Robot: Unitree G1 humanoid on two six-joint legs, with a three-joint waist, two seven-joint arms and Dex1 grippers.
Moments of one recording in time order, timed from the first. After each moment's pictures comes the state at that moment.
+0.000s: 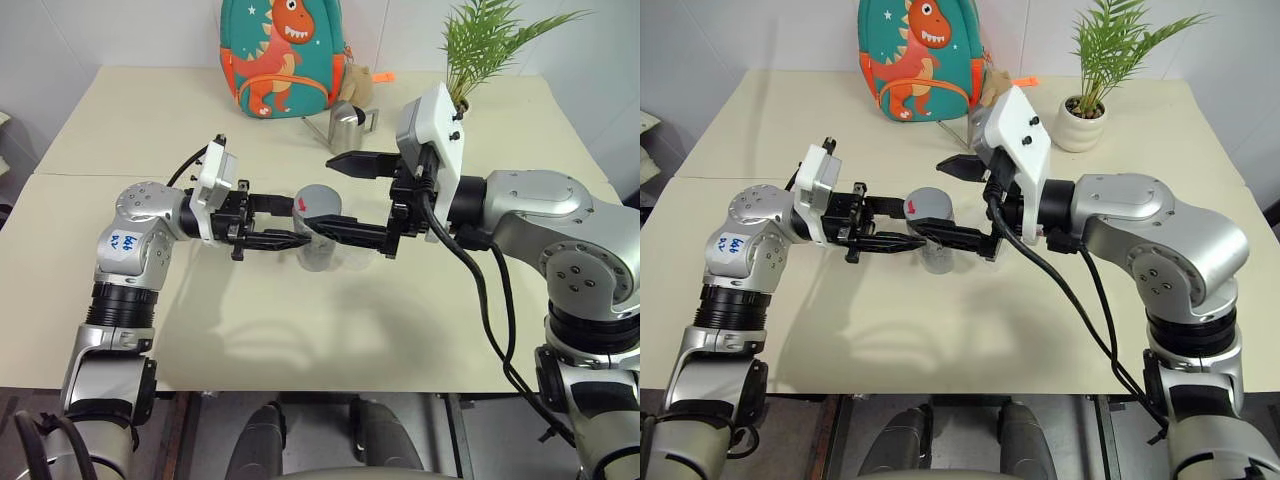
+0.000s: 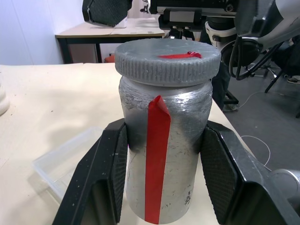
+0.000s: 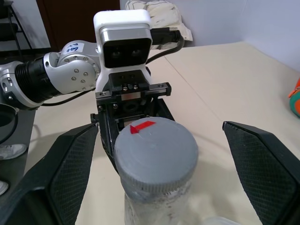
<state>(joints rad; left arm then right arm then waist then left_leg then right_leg) -0.79 0.55 -0.01 0.22 -0.50 0.29 -1.39 -0.88 -0.58 0.05 -0.50 0.81 1.04 0.61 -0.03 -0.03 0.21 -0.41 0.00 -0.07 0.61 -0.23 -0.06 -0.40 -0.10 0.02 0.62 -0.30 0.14</state>
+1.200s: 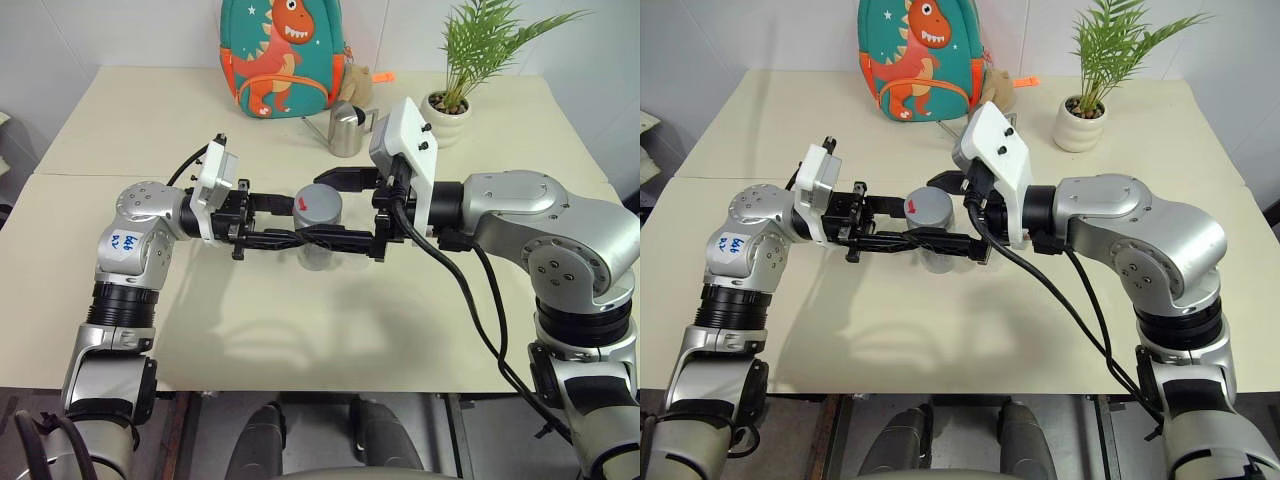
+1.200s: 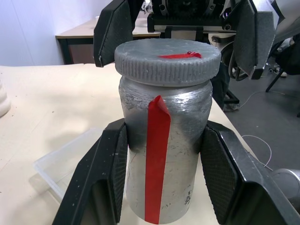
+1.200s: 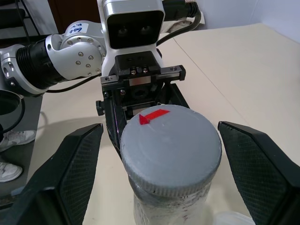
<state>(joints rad) -0.79 0.55 -0.01 0.22 -0.50 0.29 -1.39 -0.91 -0.57 0.11 -0.47 0.77 1.06 0.64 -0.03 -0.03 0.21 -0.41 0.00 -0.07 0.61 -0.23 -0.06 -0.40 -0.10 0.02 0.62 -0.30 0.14</state>
